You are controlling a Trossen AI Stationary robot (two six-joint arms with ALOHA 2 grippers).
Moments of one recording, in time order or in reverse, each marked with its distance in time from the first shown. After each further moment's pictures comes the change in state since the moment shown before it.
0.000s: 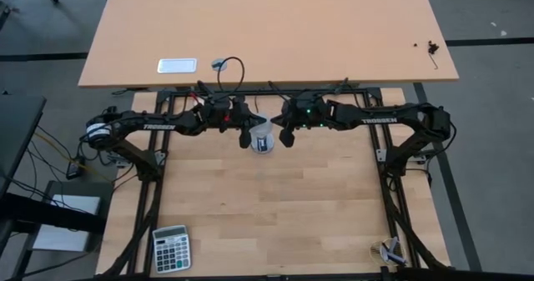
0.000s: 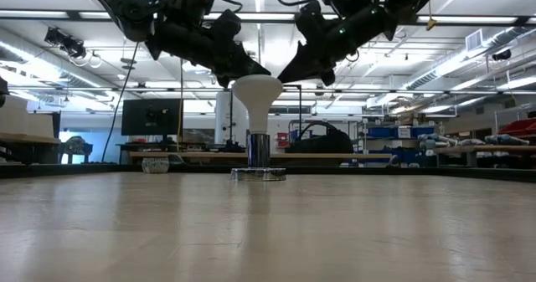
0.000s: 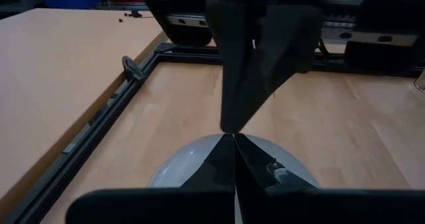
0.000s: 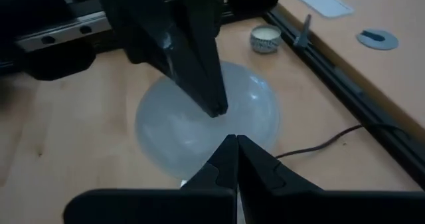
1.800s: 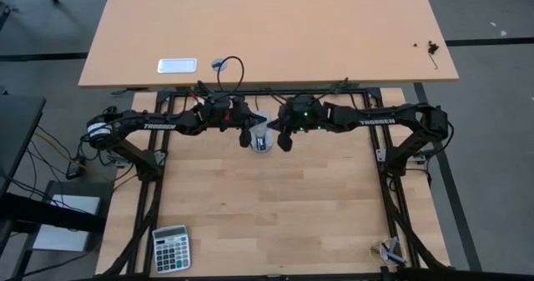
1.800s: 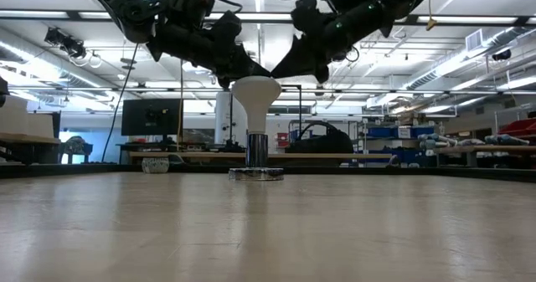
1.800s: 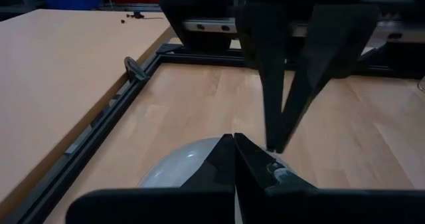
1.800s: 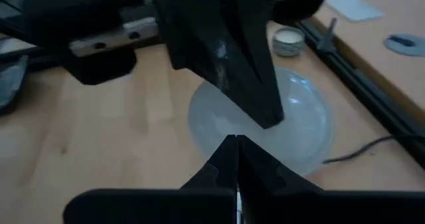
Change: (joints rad) left arm 0.006 0.000 0.001 0.013 0.003 0.000; right arm 0.020 0.018 0.030 -0.005 -0.012 -0.001
